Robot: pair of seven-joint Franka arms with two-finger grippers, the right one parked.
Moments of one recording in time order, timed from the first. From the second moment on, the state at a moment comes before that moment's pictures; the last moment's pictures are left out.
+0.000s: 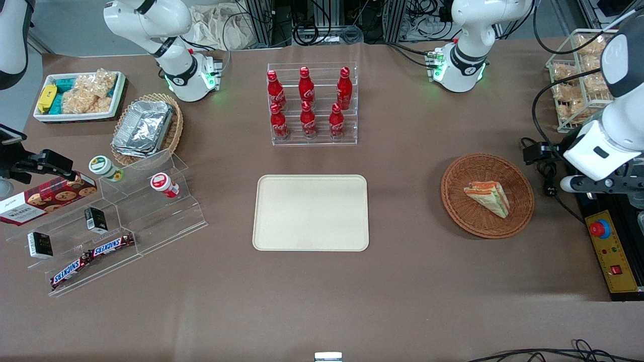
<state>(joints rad) 0.16 0.11 -0.24 -1.57 0.06 1.57 -0.01</state>
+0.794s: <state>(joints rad) 0.18 0.19 -0.23 -1.63 0.06 1.62 -0.37</state>
